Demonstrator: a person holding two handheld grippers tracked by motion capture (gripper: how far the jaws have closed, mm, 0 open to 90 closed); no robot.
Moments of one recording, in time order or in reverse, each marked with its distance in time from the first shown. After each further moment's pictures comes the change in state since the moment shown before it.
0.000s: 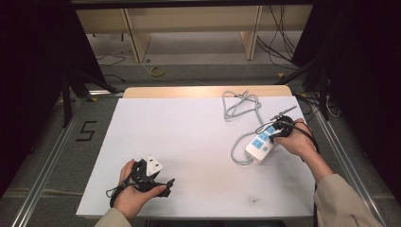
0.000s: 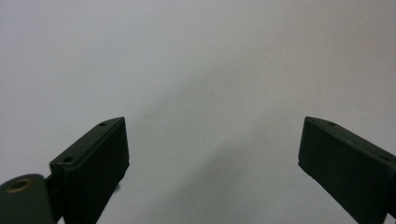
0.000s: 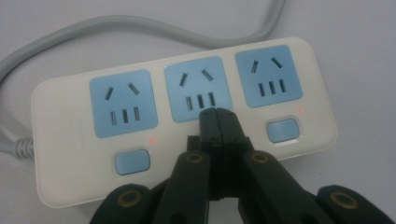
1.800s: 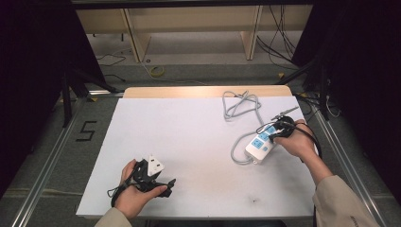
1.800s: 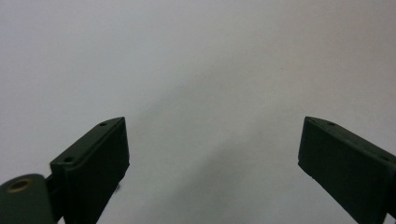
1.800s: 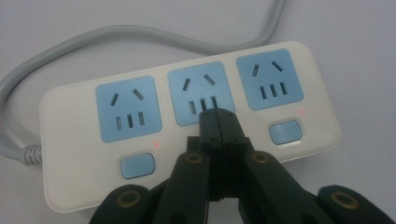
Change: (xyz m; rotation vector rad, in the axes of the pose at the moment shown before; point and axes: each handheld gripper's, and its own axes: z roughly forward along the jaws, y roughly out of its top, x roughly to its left) left arm -0.002 0.001 0.002 0.000 -0.008 0.001; right arm 0.001 -0.002 -0.002 -0.035 0.007 0.026
